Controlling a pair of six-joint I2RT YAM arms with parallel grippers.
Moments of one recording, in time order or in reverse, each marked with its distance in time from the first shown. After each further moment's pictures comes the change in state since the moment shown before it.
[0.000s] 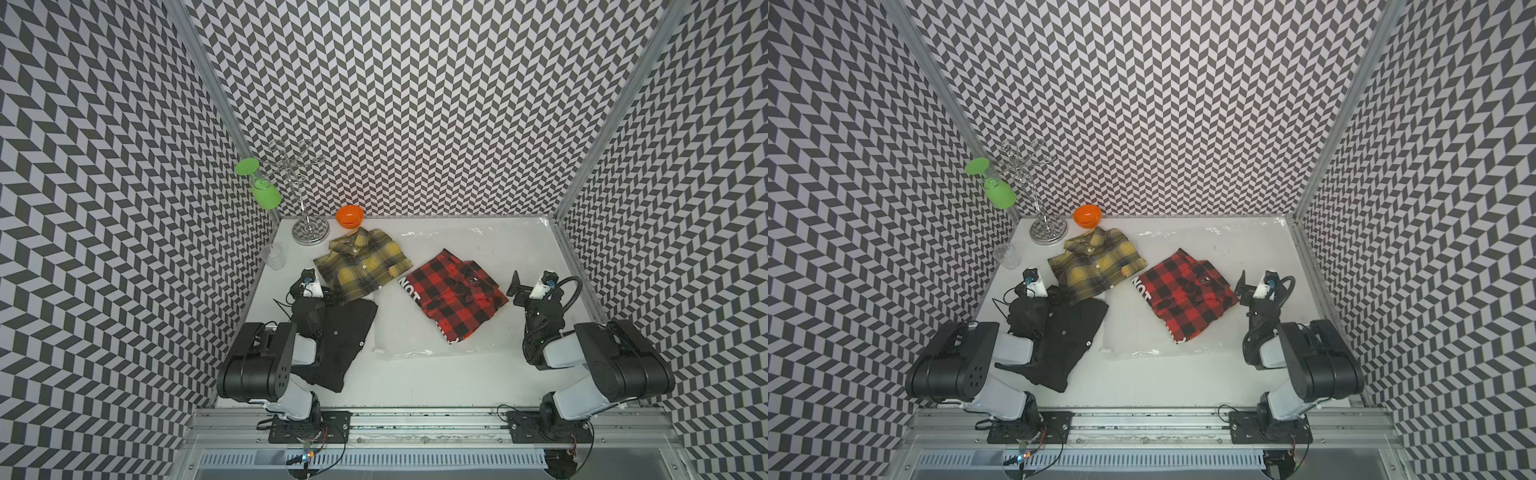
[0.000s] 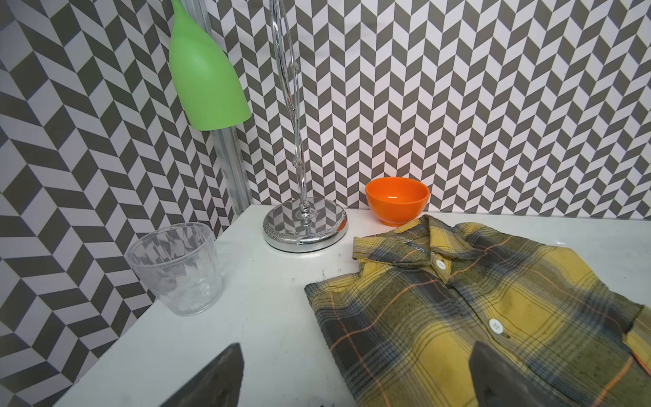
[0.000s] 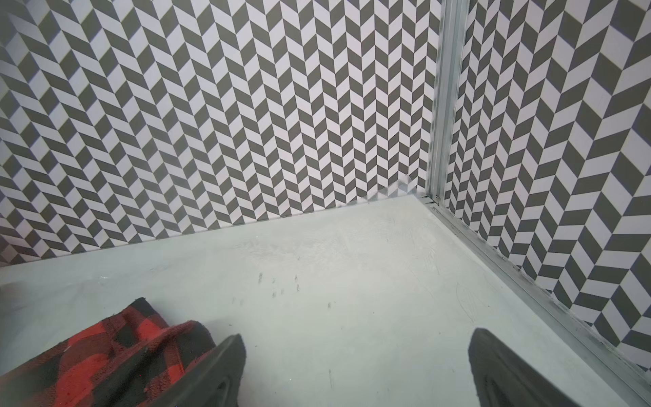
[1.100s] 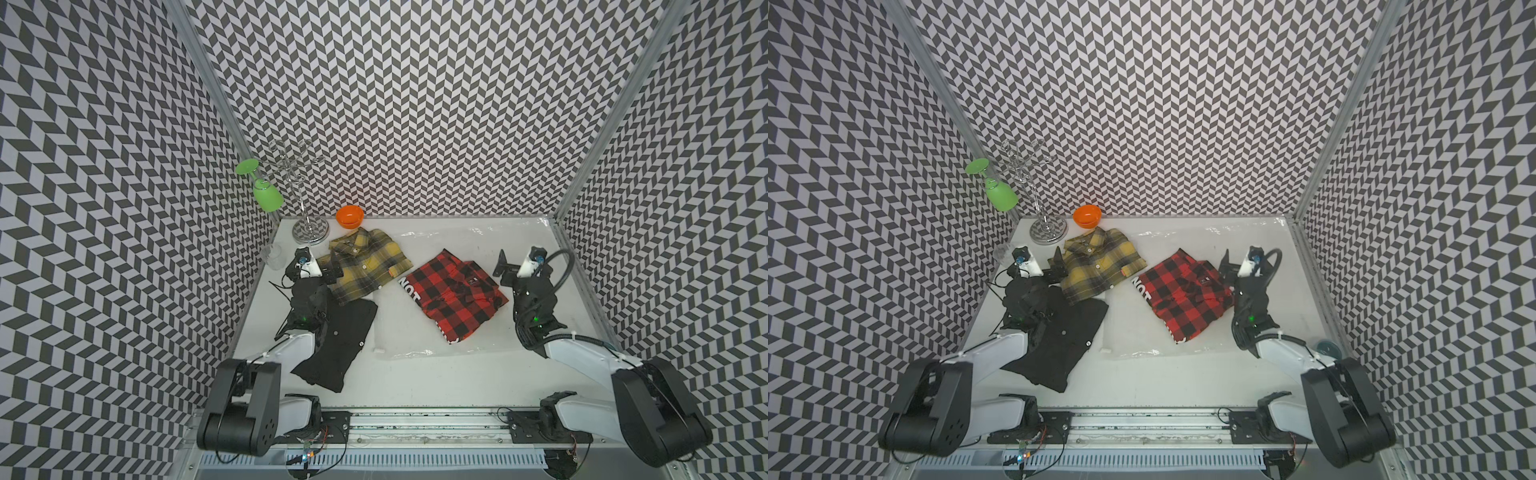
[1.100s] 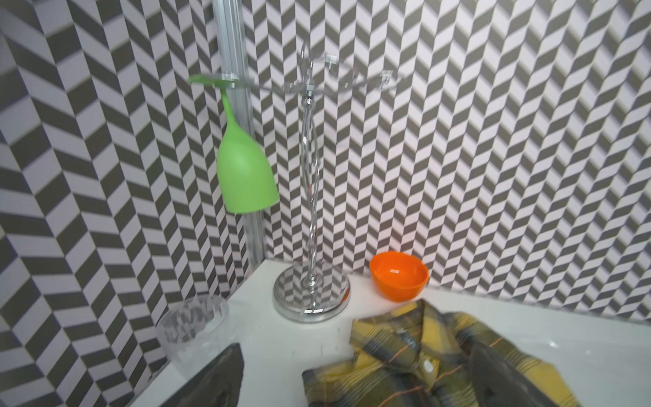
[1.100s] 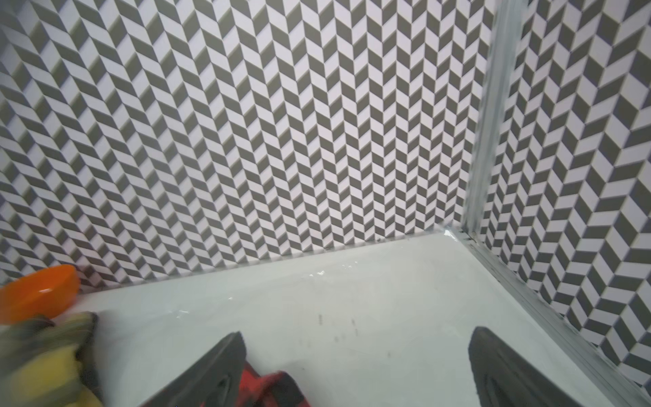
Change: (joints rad) left arm -0.115 -0.333 0.209 -0.389 -0.183 -0.055; right arm 0.239 -0.336 0.373 -0.702 0.166 0.075
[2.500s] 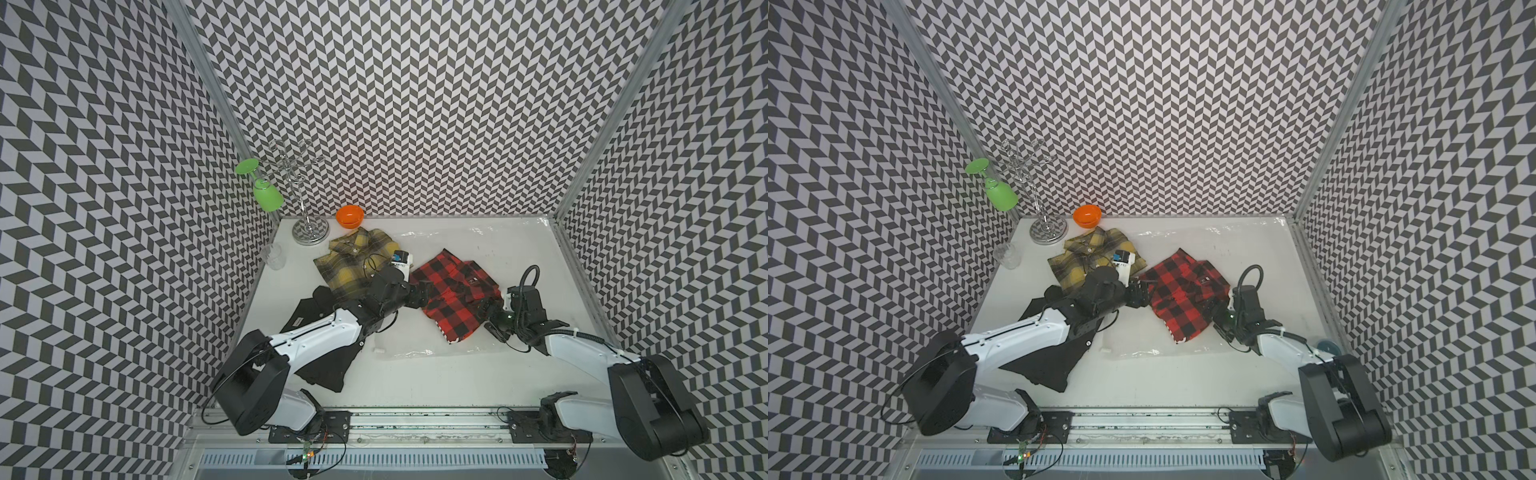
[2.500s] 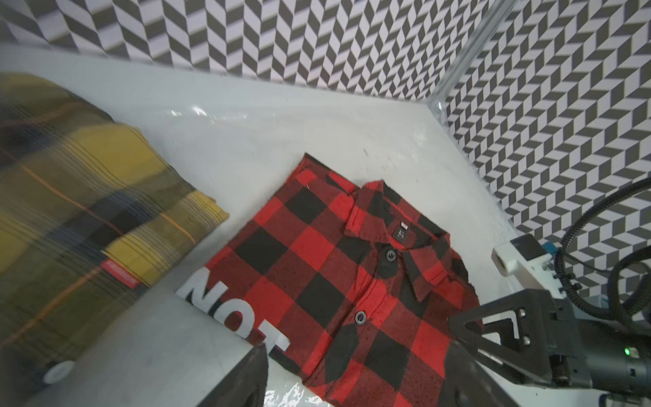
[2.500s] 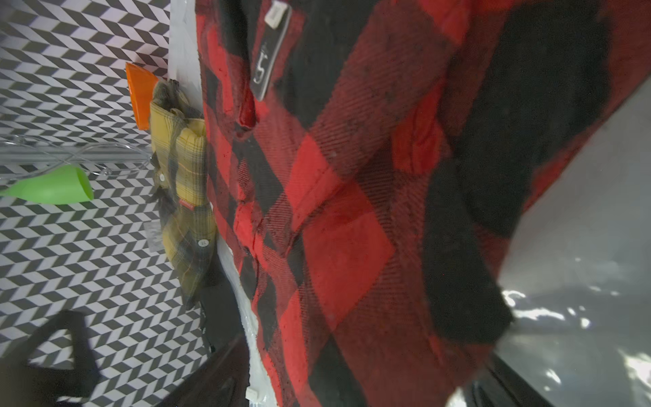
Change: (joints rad) left arm -0.605 0.252 0.380 -0.703 0.283 -0.429; right arm -0.087 0.063 -0.136 -0.583 -0.889 0.861
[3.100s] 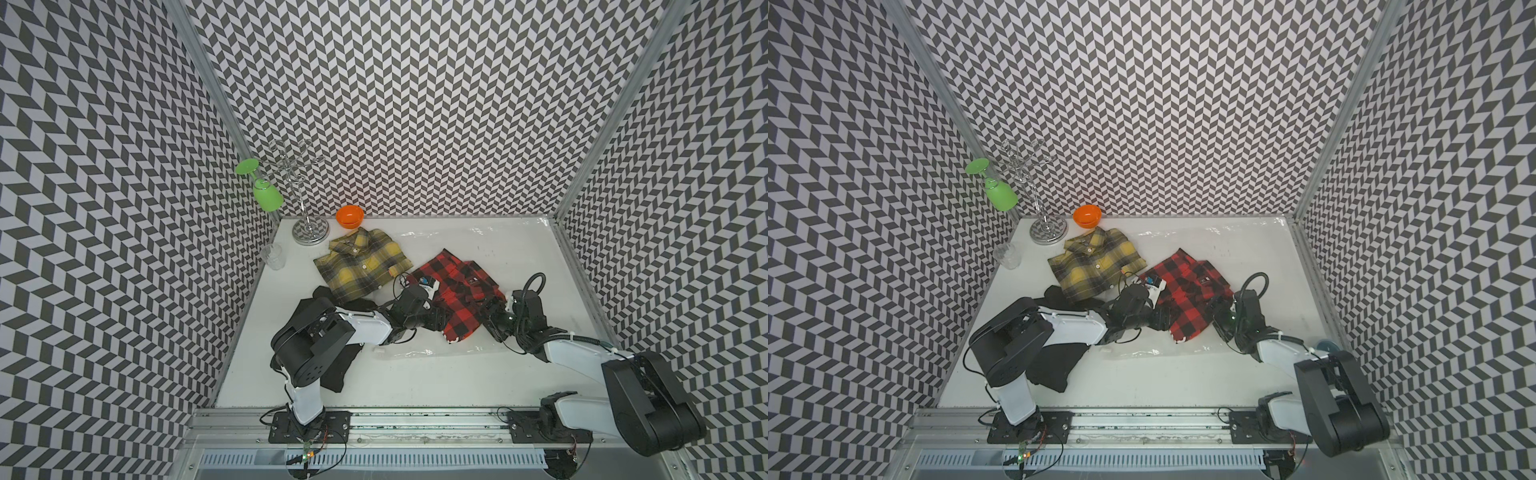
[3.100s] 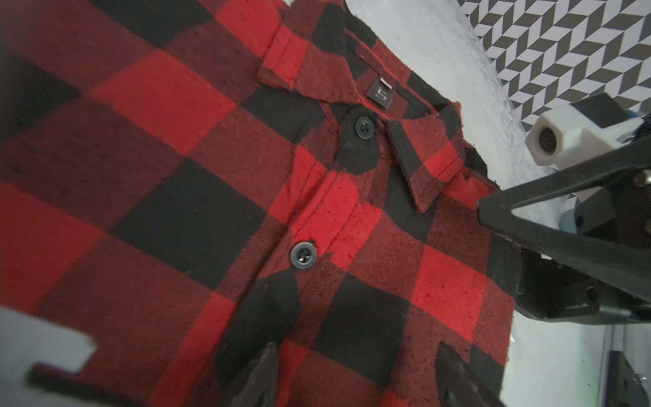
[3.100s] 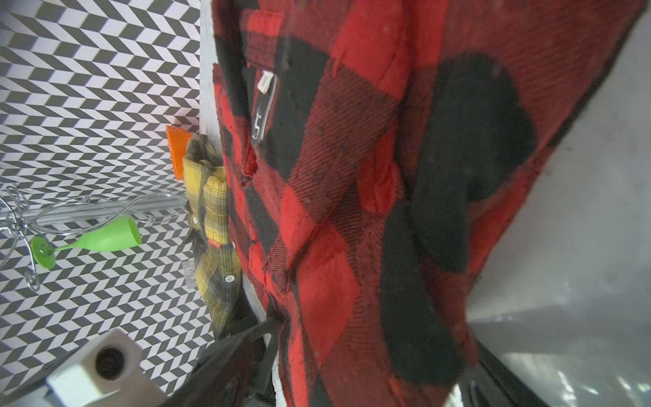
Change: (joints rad) left arm -0.100 0.356 0.005 0.229 0.183 -0.036; right arm 0.000 0.018 -0.078 0.201 0.069 0.136
